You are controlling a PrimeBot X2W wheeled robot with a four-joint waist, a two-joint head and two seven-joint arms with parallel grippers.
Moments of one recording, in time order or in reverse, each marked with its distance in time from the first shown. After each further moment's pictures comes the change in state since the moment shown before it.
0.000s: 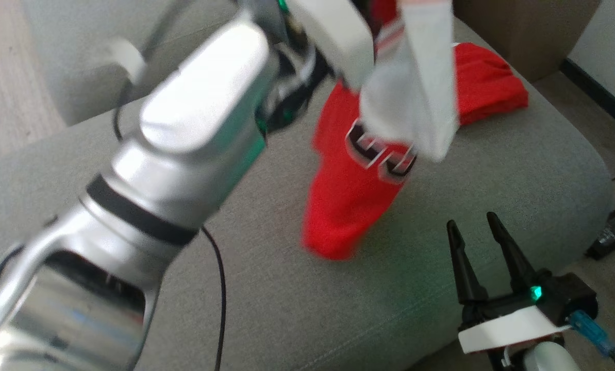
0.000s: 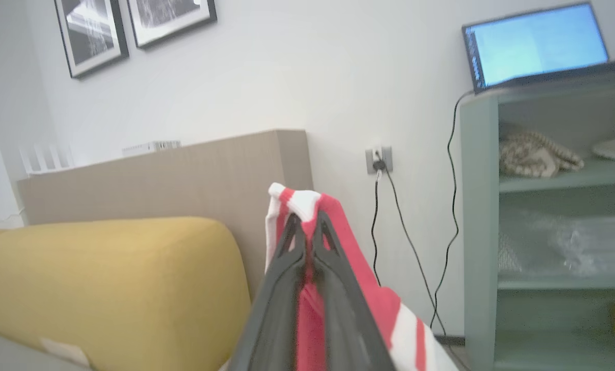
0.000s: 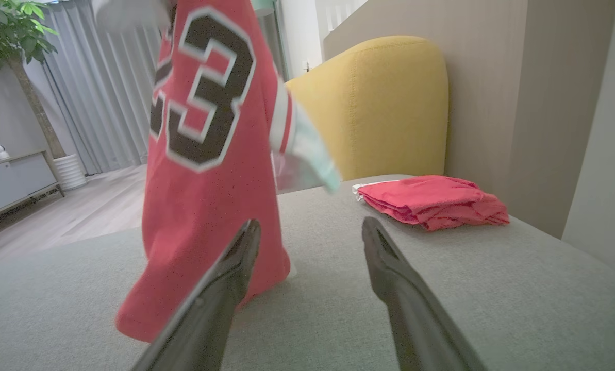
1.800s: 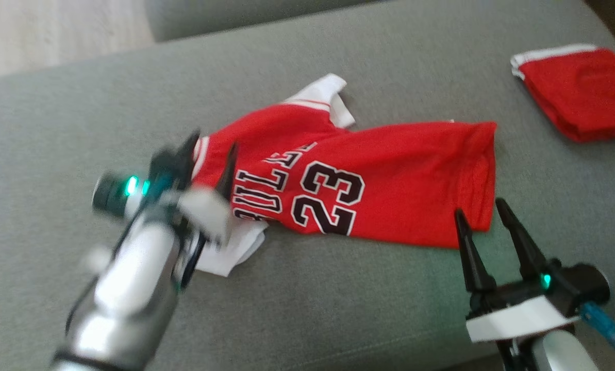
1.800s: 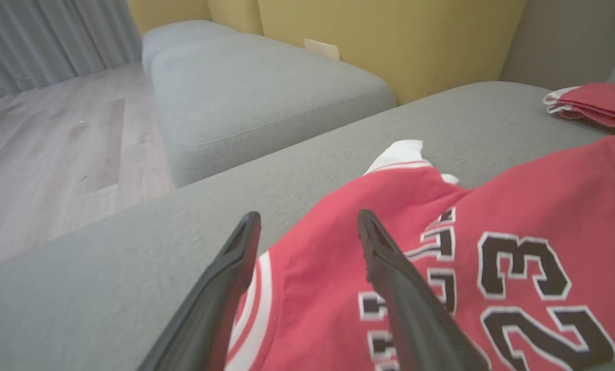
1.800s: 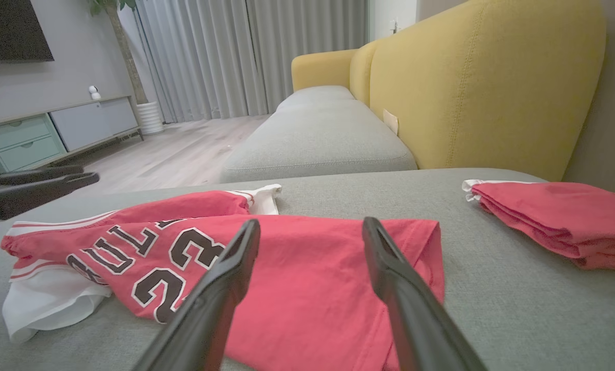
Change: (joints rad) left arm 0.684 0.148 0.317 0.045 0.438 0.122 -0.043; right arm -0.014 -0.030 -0.007 -0.034 -0.020 0.000 0.000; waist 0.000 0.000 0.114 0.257
